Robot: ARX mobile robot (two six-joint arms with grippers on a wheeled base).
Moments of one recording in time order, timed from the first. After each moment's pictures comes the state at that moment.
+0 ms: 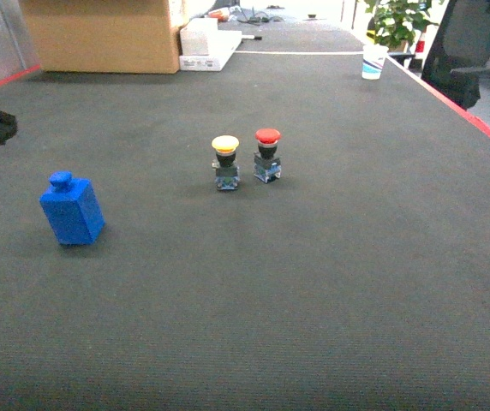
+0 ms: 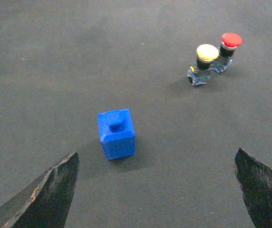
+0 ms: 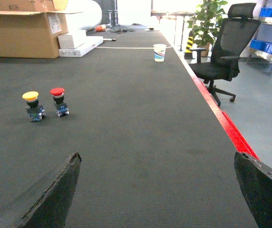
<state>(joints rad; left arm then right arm) 0.04 1.31 0.69 0.19 0.23 0.10 0.00 0.00 0.01 -0.01 0.00 0.00</state>
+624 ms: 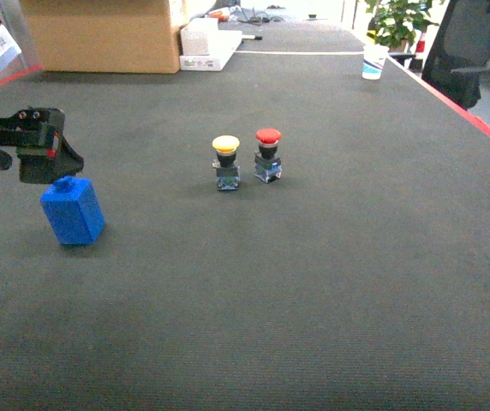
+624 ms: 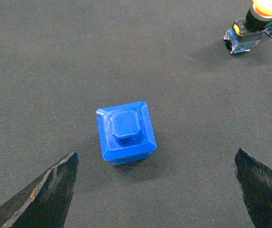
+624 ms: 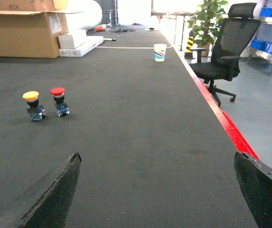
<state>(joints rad) 0.02 1.74 1.03 0.02 0.18 0.13 0.00 0.00 0.01 -0.01 0.00 0.00</state>
